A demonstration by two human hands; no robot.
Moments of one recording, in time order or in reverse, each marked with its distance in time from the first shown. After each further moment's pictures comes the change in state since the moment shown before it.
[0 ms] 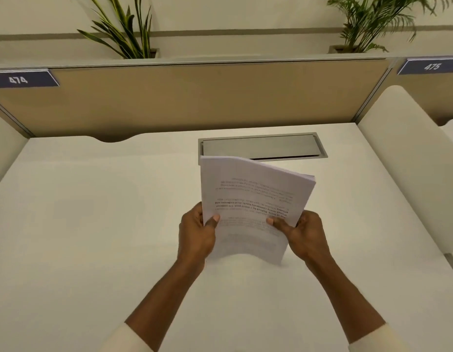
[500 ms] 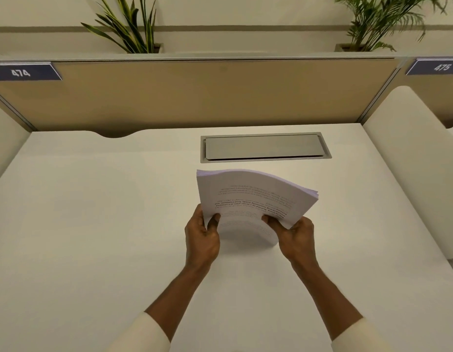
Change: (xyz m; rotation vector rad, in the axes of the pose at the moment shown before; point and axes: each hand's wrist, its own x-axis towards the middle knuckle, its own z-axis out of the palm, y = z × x) left_hand 0.005 -0.035 0.018 -0.055 0.104 0.145; right_hand 0.000 0.013 0.028 0.056 0.139 -0.012
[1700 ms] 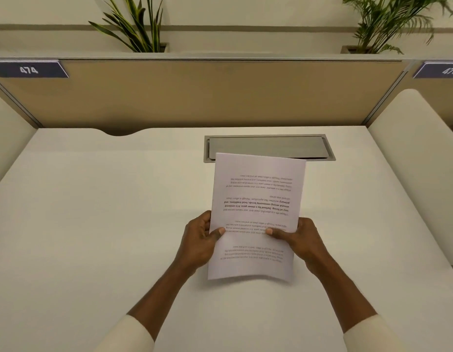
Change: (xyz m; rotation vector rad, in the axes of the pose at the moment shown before) left_hand 0.006 -0.004 -0.032 0.065 -0.334 -0.139; right_hand 0.020 0.015 -0.026 0.019 -0.326 0.249
